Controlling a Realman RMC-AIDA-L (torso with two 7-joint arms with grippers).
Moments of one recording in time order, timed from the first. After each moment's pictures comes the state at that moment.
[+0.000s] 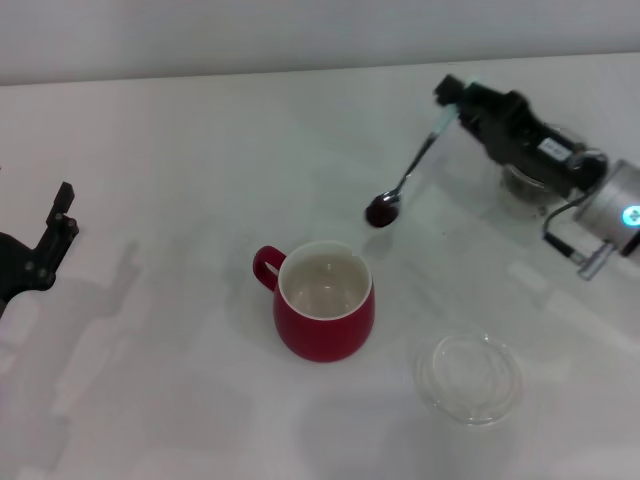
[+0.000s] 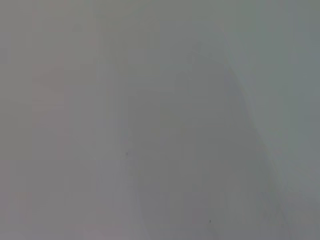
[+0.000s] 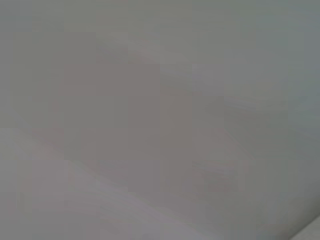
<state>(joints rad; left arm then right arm) -0.29 -2.08 2.77 0.15 -1.00 1.53 0.09 0.53 2.03 -0.63 -0.05 1.80 1.39 -1.46</state>
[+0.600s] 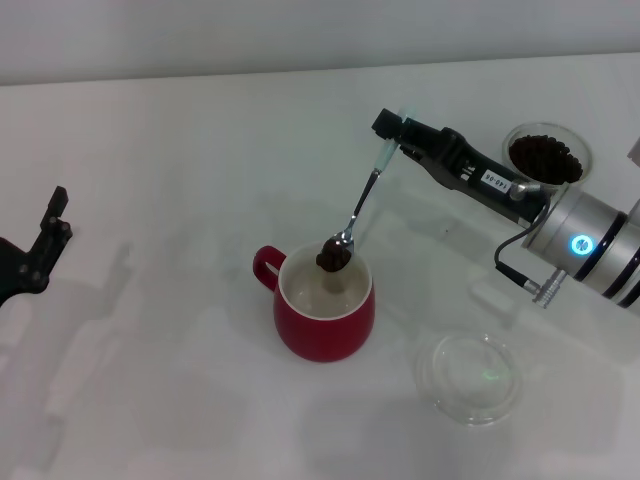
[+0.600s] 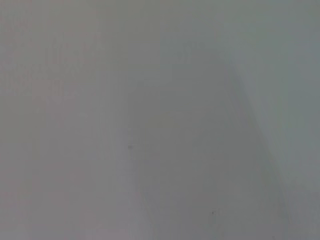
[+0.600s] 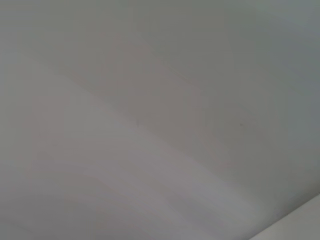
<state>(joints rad) -0.29 -2.08 2.77 0.13 -1.00 1.53 0.08 0.60 2.03 -0.64 0.11 1.77 1.42 -1.66</state>
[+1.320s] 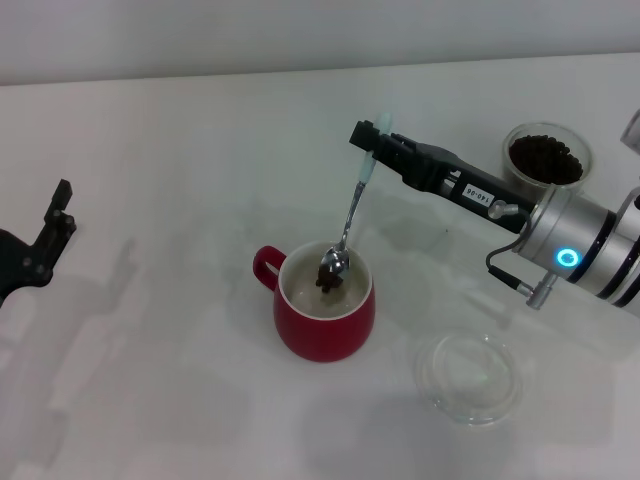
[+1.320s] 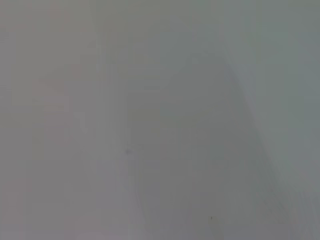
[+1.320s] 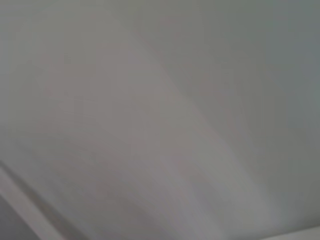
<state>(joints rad) -0.30 -2.08 2.77 0.13 -1.00 1.53 0.08 0.61 2.03 -0.64 0.10 1.70 1.45 -1.94</state>
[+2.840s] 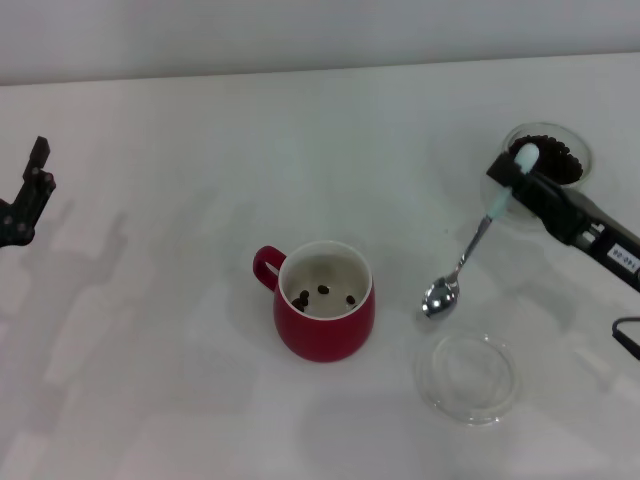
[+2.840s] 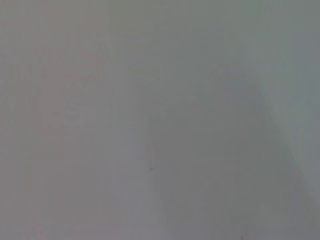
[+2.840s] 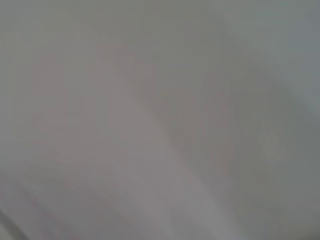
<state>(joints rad) -0.36 -2.08 2.70 0.11 -1.01 1.53 0.08 0.33 2.01 -0.58 -0.03 1.67 1.69 -1.94</state>
